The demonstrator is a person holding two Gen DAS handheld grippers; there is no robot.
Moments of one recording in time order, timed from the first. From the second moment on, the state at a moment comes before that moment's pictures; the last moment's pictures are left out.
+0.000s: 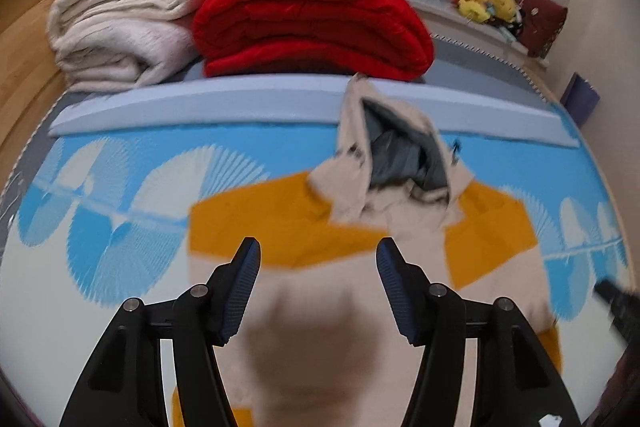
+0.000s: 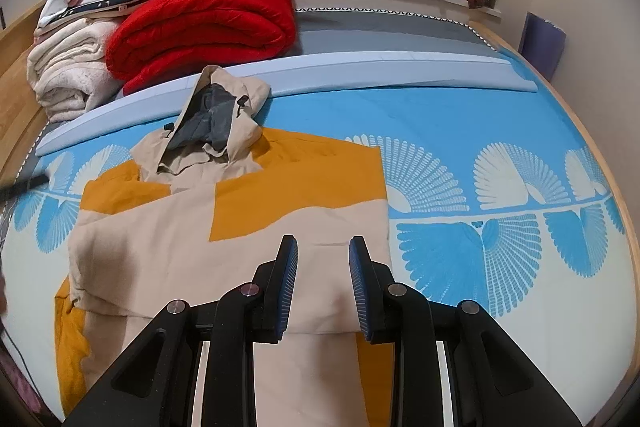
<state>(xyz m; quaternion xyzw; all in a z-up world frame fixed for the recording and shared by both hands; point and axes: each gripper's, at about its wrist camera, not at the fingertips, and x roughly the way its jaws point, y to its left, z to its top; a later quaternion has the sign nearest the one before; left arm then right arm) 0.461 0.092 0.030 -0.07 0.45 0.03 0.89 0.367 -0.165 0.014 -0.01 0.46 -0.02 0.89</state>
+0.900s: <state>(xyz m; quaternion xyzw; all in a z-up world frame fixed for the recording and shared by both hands) 0.745 0.063 -0.117 -0.15 0.52 0.05 0.84 0.407 -0.190 -0.033 0.01 0.52 -0.04 0.85</state>
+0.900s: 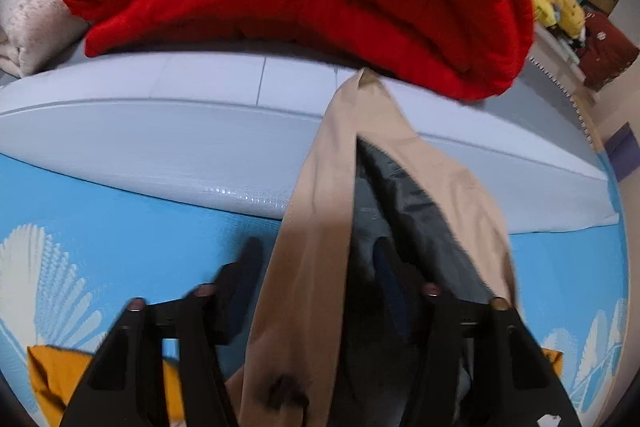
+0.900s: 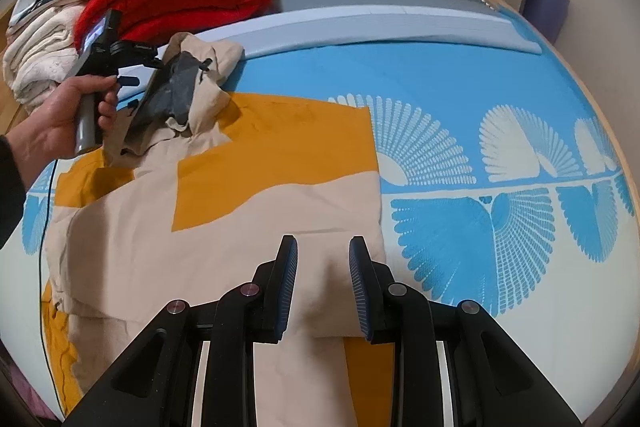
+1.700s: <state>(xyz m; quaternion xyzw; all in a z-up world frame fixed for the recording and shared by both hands) 0.334 -0.093 -0.010 0.16 0.44 -0.15 0.87 0.385 -0.185 0.028 0.10 0.42 -0.01 0.90</state>
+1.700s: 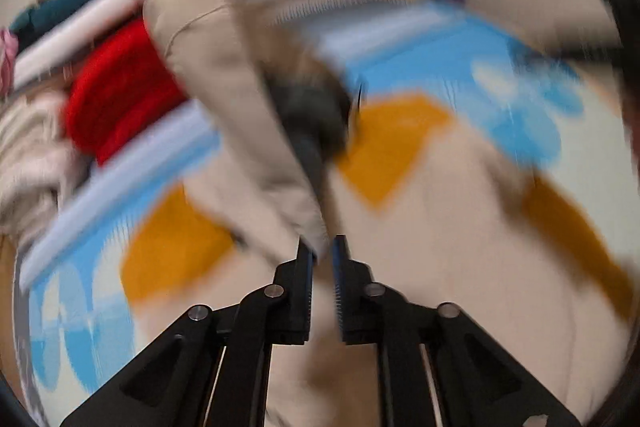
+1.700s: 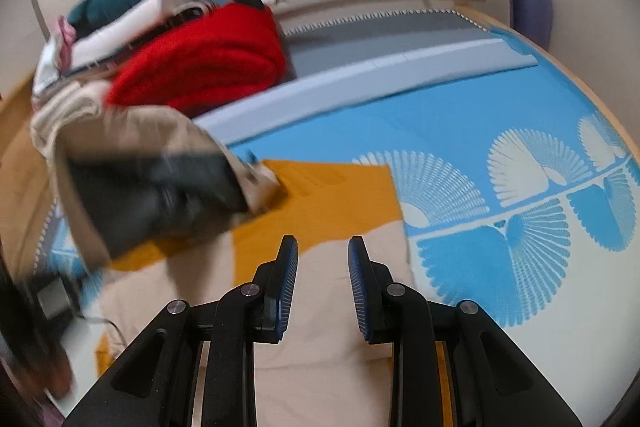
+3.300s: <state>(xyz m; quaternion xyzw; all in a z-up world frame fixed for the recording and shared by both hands) 0.354 -0.011 -0.107 -0.22 0.64 0.00 0.73 0.418 -0.179 -0.123 0.33 0.57 0.00 0.75</state>
